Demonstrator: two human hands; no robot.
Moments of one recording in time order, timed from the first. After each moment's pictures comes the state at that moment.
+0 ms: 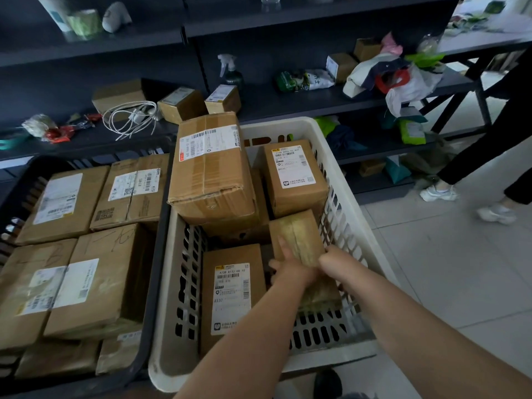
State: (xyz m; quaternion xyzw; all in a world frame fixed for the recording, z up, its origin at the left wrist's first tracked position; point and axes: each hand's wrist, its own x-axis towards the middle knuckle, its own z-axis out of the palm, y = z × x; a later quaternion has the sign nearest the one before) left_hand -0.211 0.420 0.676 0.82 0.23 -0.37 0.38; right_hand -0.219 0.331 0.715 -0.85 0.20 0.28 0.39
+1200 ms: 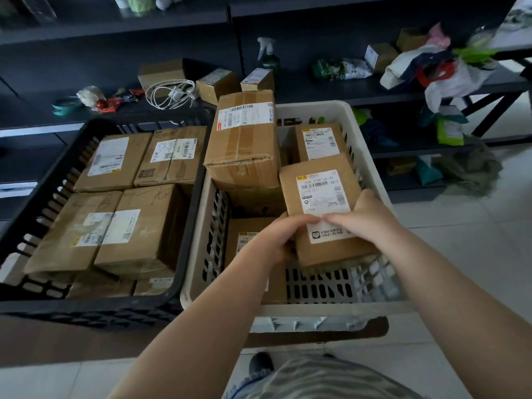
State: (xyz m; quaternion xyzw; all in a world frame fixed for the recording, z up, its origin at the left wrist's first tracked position) left_hand -0.234 0.484 0.736 0.62 0.22 -0.32 0.68; right_hand -0.225 0.326 0.764 -0.91 0.14 0.15 0.36
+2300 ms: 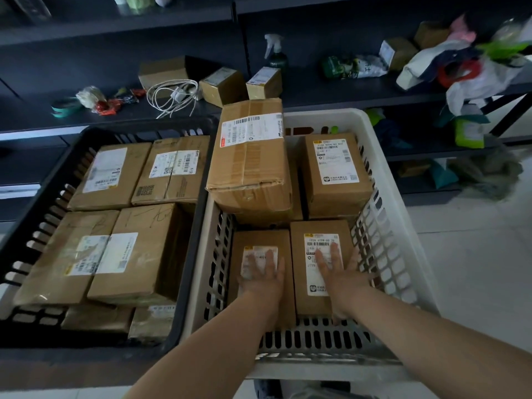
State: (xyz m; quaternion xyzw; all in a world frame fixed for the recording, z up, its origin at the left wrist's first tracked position) left_hand -0.239 0.520 0.667 0.91 -0.03 -0.40 -0.07; right_hand -0.221 0.368 0.660 -0.91 -0.06 0.40 -0.11
